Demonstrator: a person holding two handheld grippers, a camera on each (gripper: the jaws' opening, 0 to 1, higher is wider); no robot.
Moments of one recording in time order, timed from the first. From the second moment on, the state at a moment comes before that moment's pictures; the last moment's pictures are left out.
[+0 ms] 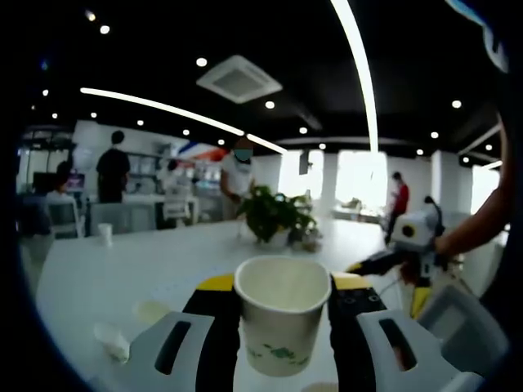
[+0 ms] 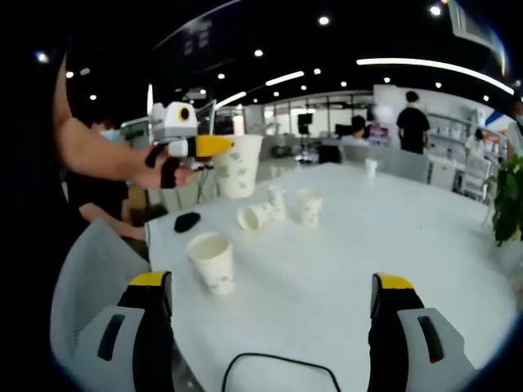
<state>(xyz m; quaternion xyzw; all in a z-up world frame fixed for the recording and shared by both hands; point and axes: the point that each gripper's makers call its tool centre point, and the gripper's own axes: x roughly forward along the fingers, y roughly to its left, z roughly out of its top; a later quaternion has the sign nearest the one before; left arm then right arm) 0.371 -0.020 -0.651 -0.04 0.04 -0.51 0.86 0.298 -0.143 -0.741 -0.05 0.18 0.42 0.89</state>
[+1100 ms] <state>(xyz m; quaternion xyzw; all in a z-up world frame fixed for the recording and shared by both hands) 0.332 -0.012 -0.659 -0.05 0.04 -0.53 0.85 0.295 -0.135 -0.742 -0.04 0.19 0.42 0.89</state>
